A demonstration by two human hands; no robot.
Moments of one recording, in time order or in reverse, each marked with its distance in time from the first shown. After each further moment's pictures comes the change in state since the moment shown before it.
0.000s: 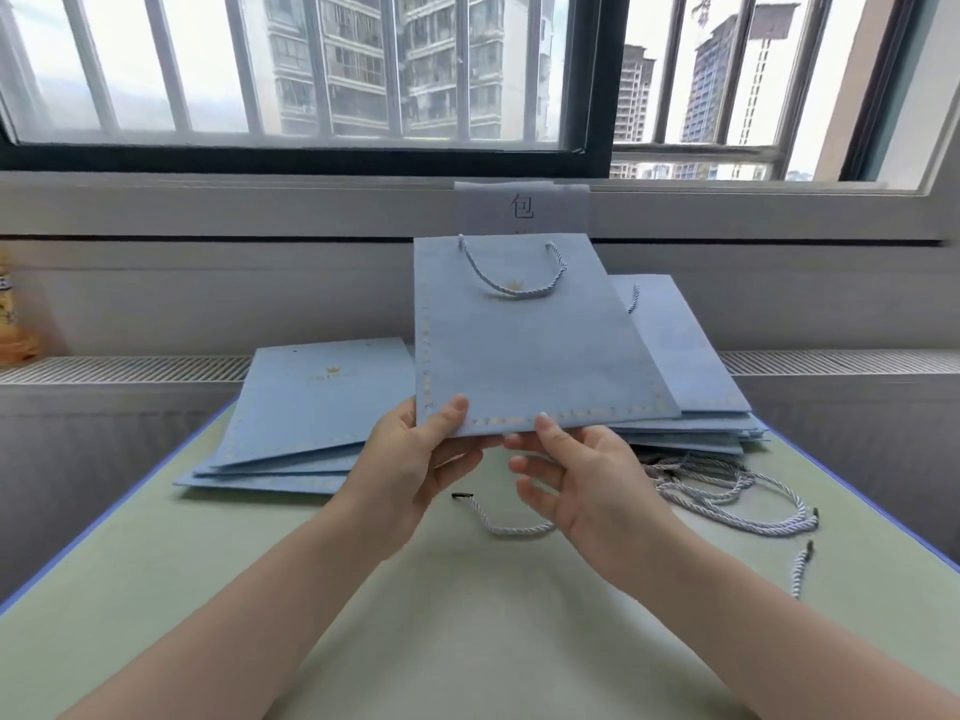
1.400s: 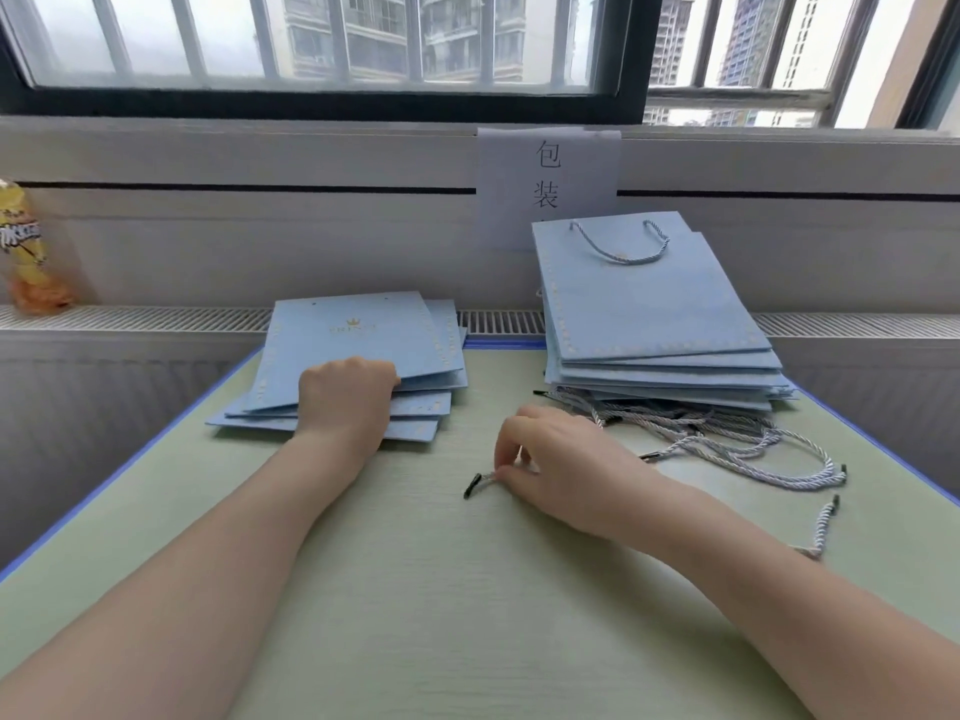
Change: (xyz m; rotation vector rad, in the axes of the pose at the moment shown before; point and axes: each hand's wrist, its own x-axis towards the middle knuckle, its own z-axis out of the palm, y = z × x) left_hand 0.037 -0.003 -0.074 2.143 0.454 0.360; right_hand 0.005 0.018 -0.002 -1.758 -0.354 -0.481
